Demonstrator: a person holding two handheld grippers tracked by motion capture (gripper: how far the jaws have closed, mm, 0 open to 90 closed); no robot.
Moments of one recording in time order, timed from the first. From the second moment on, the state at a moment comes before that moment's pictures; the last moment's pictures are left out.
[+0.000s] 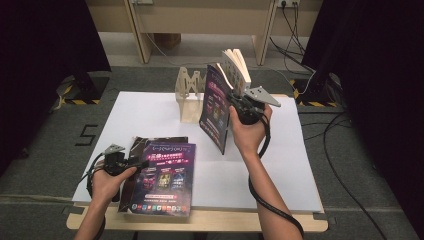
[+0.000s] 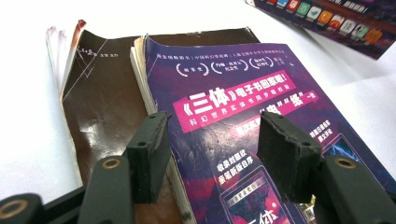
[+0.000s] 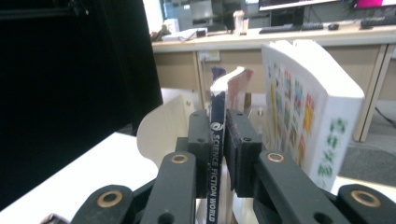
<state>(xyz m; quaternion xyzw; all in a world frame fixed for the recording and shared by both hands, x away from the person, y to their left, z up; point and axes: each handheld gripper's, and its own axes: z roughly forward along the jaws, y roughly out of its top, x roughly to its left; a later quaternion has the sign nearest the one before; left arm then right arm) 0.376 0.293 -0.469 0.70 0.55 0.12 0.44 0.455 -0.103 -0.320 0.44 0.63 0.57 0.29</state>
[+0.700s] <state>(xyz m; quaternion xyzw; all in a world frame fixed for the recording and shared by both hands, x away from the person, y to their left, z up) 0.376 0.296 -0.467 0.70 0.55 0.12 0.44 0.452 -0.108 -0.330 0.45 0.64 0.56 0.25</state>
